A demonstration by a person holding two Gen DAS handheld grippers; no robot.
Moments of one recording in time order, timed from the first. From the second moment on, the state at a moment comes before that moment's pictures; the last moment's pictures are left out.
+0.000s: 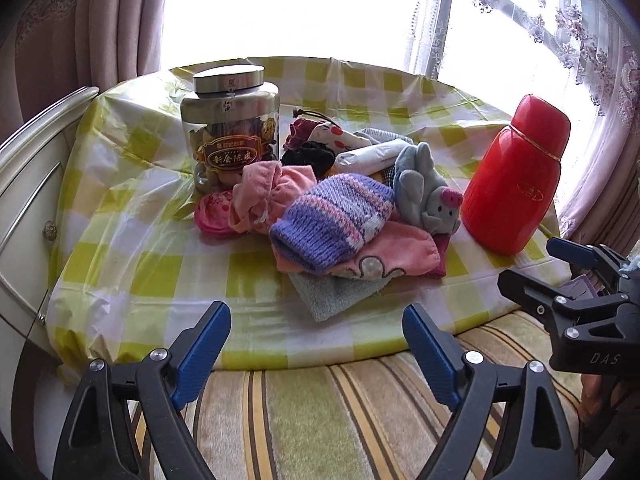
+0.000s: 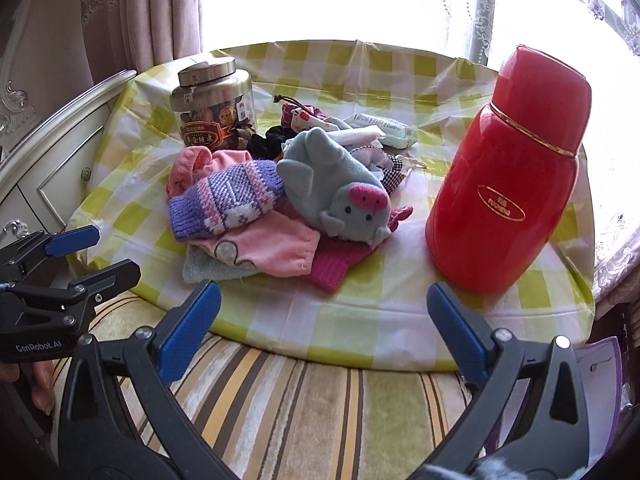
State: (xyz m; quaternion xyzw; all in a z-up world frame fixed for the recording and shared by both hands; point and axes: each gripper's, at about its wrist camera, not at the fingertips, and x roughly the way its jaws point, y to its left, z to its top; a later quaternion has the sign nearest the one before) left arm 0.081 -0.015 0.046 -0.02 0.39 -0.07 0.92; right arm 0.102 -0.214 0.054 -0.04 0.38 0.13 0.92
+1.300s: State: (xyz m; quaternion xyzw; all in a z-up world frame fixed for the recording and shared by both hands) left arm 0.189 -0.025 0.008 -0.05 0.39 -0.11 0.91; right arm 0.215 -0.195 0.005 -0.12 0.36 0.16 0.91
